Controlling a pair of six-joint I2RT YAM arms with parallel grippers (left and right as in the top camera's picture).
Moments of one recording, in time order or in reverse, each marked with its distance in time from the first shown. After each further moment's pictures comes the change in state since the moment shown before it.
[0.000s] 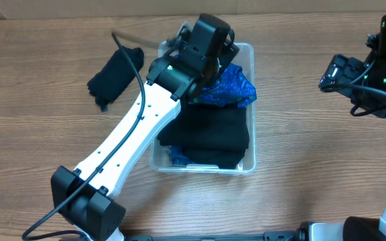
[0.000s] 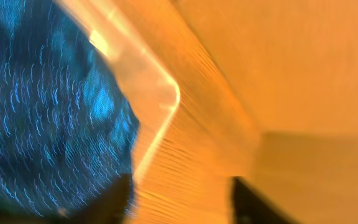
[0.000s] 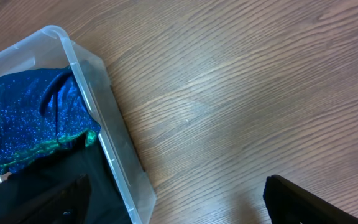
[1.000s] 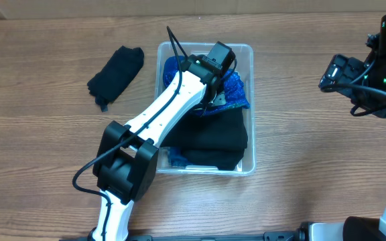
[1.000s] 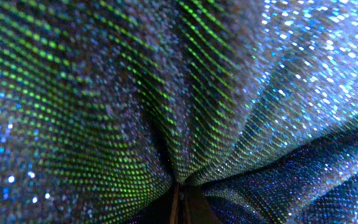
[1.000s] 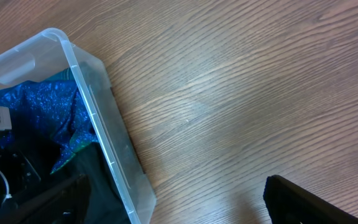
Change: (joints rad) left arm 0.007 0.322 0.044 -0.388 0.035 0.632; right arm 0.000 0.000 0.000 0.000 0.000 0.000
